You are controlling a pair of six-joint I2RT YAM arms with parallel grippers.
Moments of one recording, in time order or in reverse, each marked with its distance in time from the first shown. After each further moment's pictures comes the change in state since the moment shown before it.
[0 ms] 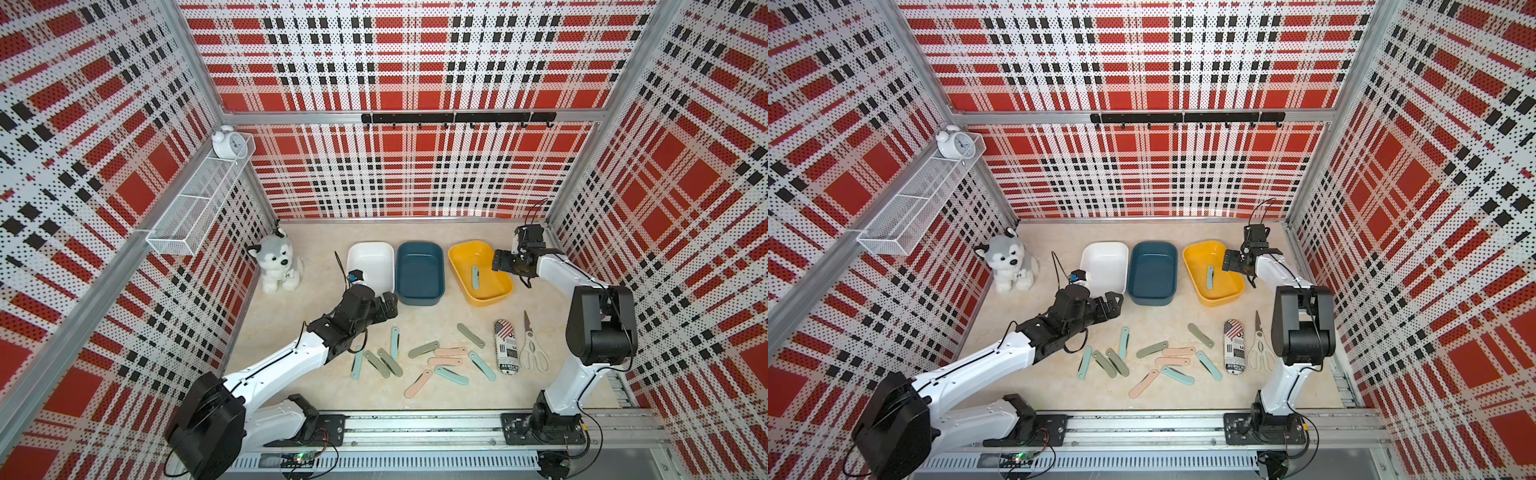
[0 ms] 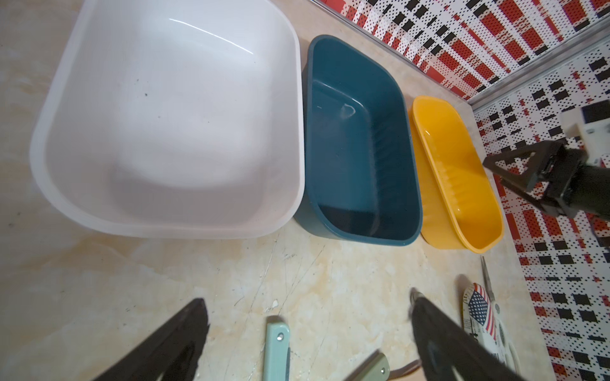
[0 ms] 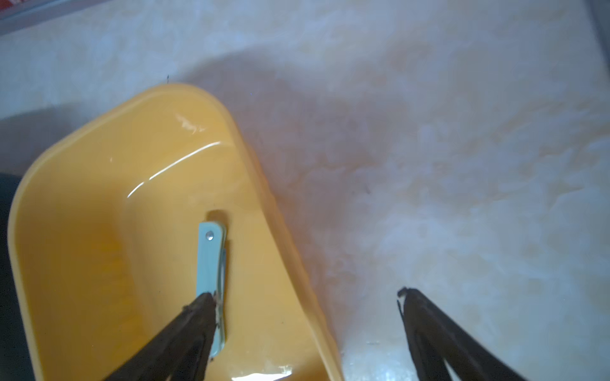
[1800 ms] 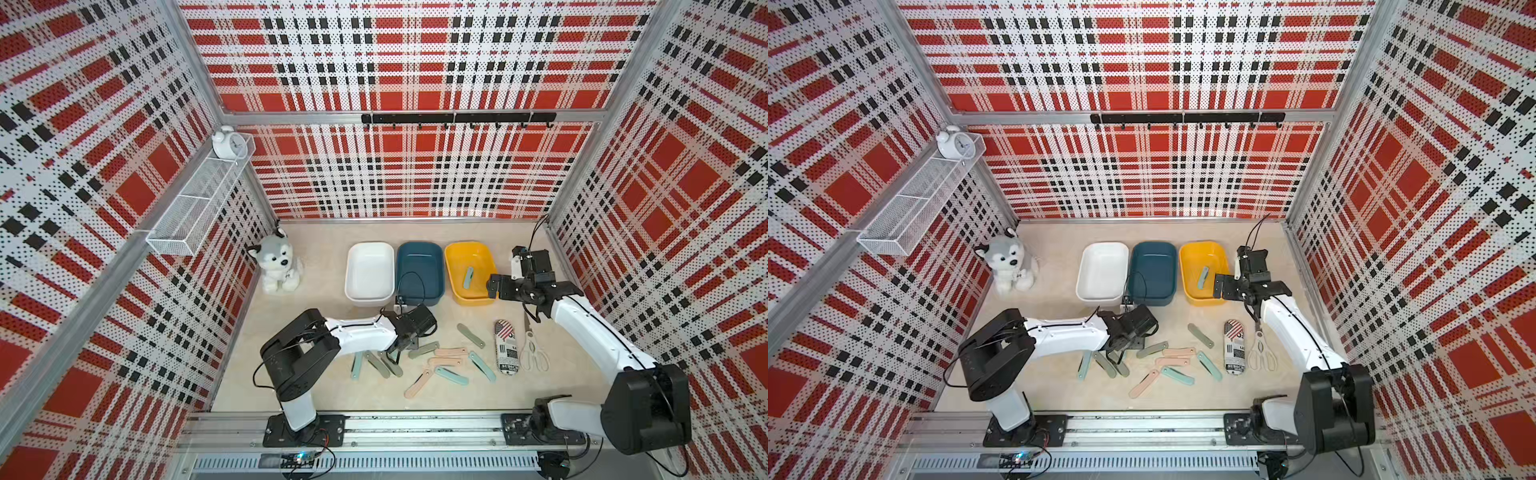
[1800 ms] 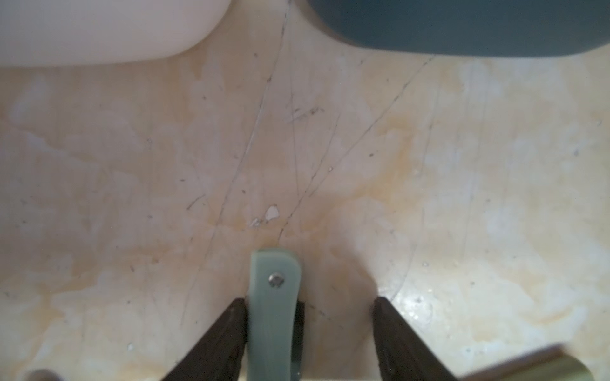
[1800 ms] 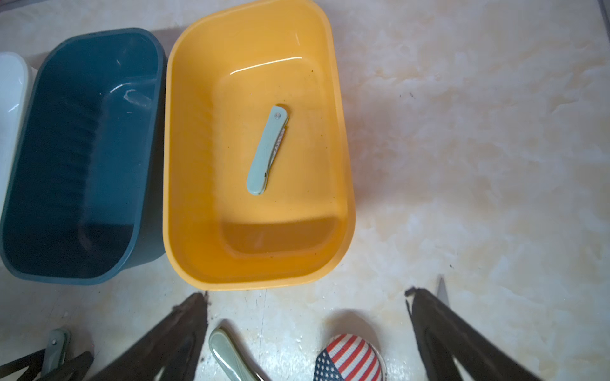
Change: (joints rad) left arm -0.316 0.580 0.322 -0.415 -0.227 -0.141; right arm 0.134 -0.524 -0.341 -0.095 0.022 0.015
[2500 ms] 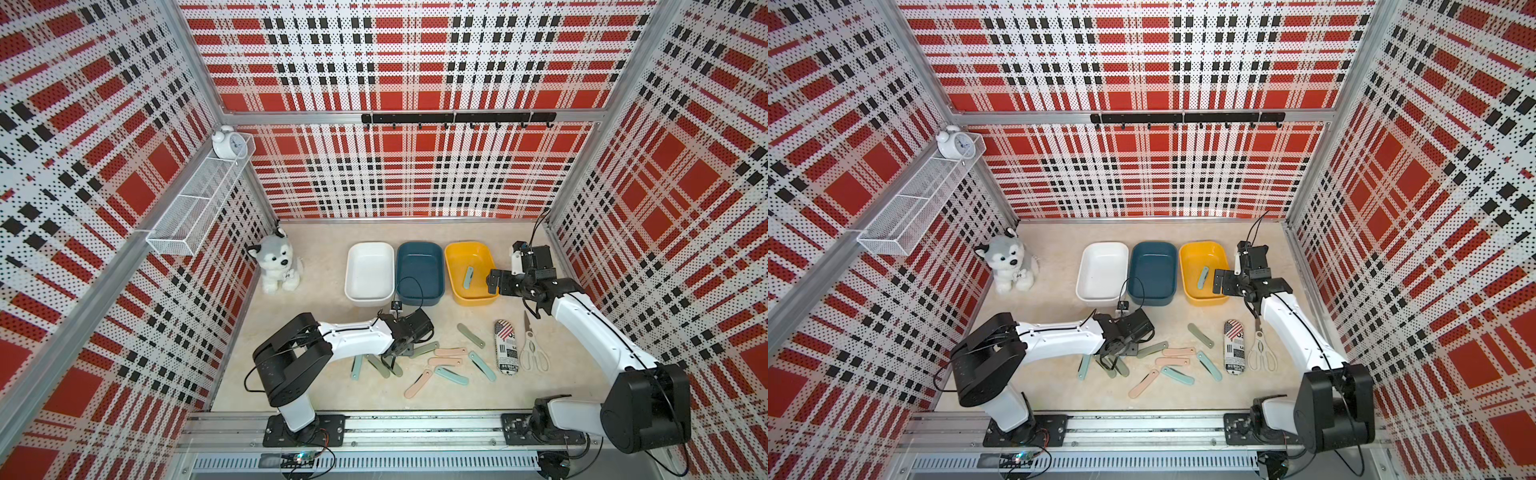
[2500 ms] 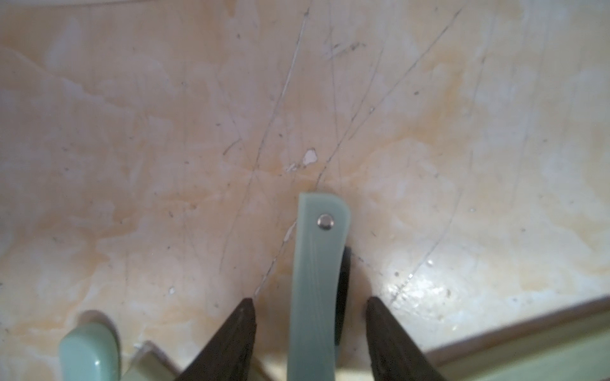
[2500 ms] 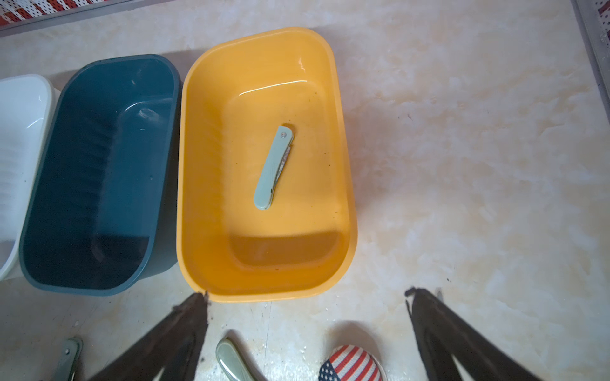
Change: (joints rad) left arm -0.018 -0.050 -0.035 -0.087 0.017 -0.014; right arm 0.005 0.009 0.048 0.003 0.011 0.000
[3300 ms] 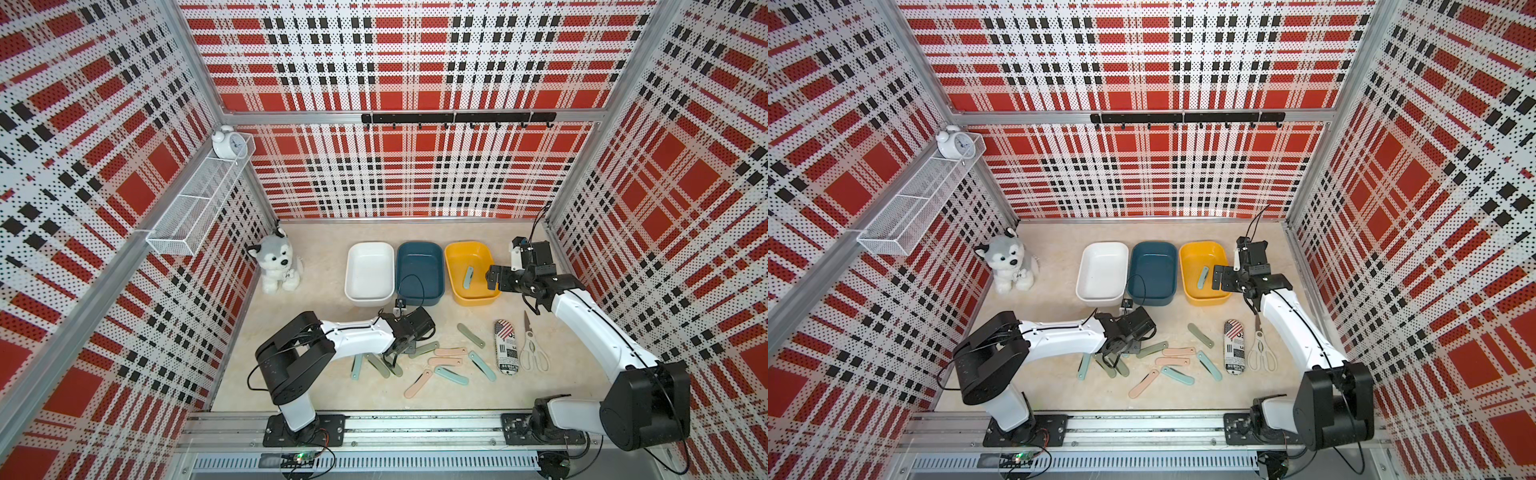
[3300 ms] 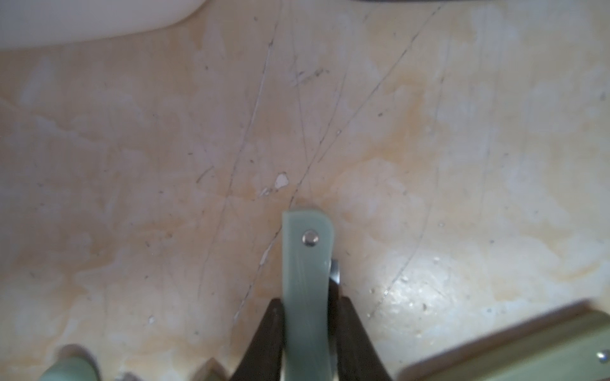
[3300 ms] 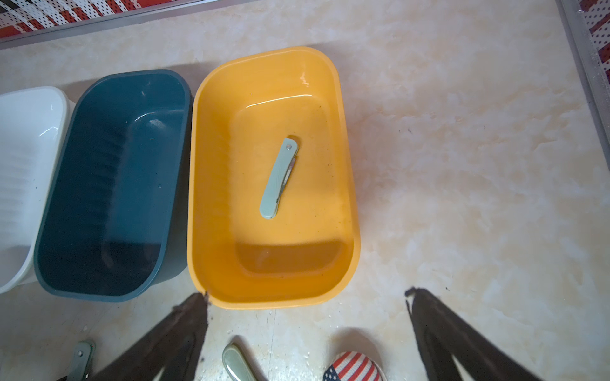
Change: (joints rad) left arm 0.011 0.019 0.018 0.031 -0.003 0.063; right arm 0.006 0.010 0.042 -0.016 0.012 0.000
